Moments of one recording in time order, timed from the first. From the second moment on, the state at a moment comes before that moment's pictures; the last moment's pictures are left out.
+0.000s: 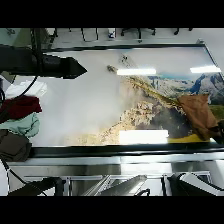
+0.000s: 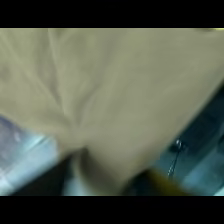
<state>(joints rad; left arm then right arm) -0.28 -1.31 1.81 -2.14 1.33 1.66 -1.05 -1.23 0.81 2.09 -1.13 -1.65</state>
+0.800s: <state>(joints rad) -0.29 -1.22 1.63 -2.16 1.31 1.64 -0.61 -0.80 1.02 2.26 -1.30 -1.69</state>
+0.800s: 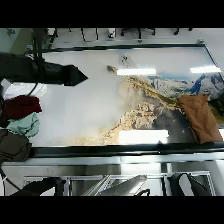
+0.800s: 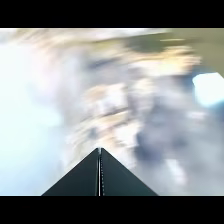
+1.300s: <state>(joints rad) -0.36 -0.87 1.10 -2.15 1.16 1.63 -0.09 -0.70 0.86 2.20 -1.18 -1.67</state>
